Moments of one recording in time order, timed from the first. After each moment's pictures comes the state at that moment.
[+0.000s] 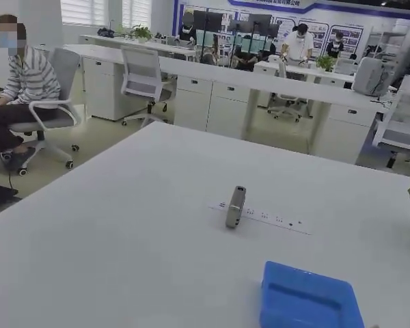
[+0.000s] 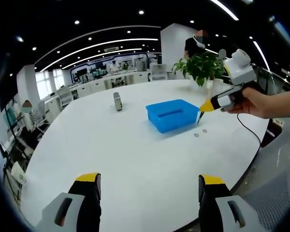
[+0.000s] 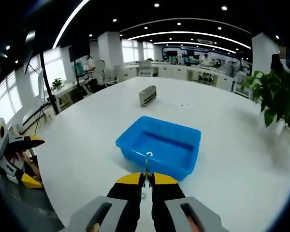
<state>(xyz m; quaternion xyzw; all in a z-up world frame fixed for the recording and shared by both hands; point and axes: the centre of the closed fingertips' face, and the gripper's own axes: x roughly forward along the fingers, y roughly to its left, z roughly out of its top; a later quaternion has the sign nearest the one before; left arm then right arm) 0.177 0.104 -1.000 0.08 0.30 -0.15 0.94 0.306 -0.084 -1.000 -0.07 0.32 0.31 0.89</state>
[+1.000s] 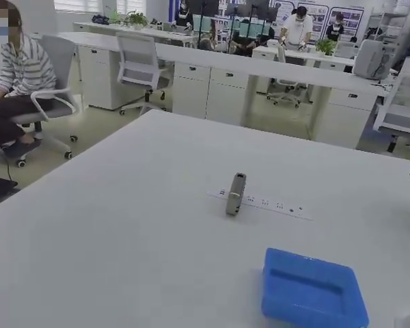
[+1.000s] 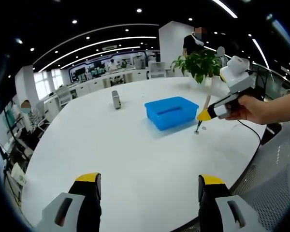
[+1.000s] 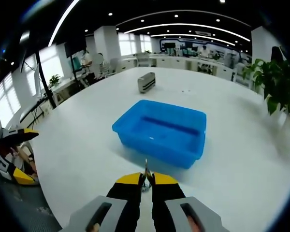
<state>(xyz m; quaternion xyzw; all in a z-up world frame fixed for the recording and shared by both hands) 0.176 0.104 -1.003 0.09 0.30 -0.15 0.94 0.300 -0.082 -1.035 -0.07 0.35 0.30 0.88</state>
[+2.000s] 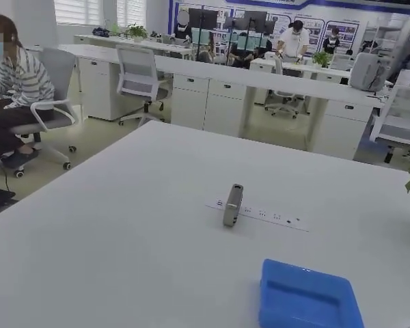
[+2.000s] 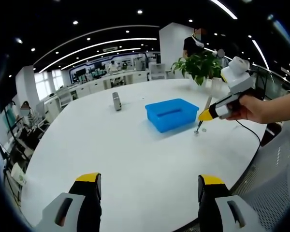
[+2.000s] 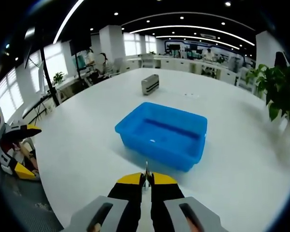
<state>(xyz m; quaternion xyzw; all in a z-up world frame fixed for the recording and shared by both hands) 0.177 0.104 -1.000 0.08 0.30 -0.15 0.94 0.300 -0.084 -1.026 -0.08 0.34 0.32 0.88</state>
